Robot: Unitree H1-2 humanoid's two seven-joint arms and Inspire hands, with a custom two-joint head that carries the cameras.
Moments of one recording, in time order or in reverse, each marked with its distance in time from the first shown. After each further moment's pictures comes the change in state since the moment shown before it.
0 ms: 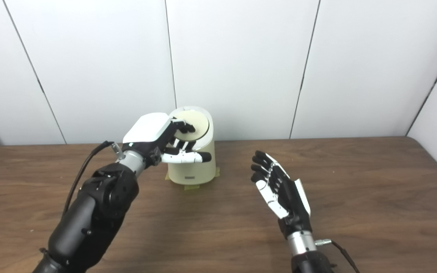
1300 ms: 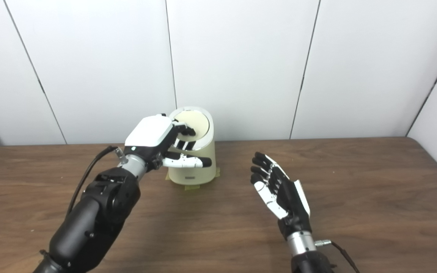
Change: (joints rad) left arm 0.008 0.016 -0.036 0.042 0.033 -0.033 0.050; right arm 0.004 0.002 0.001 -0.012 0.006 0.048 0.001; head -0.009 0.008
